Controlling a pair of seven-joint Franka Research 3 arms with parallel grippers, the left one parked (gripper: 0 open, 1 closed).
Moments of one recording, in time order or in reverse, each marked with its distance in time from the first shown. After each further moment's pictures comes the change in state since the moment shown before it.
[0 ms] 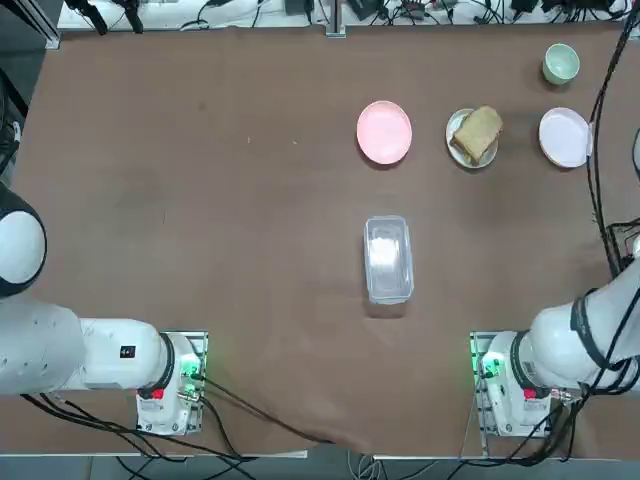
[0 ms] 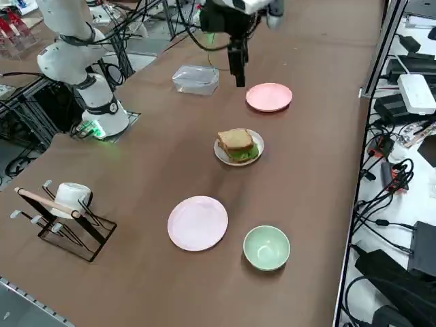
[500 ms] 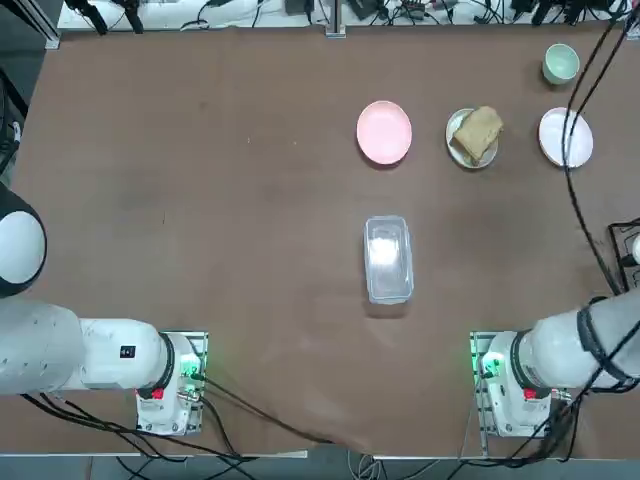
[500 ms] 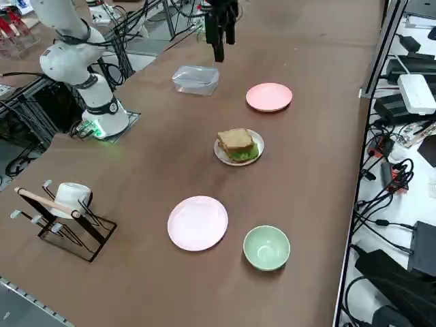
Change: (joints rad) arm 0.209 -0.262 -0.073 -0.311 -0.115 0.063 0.316
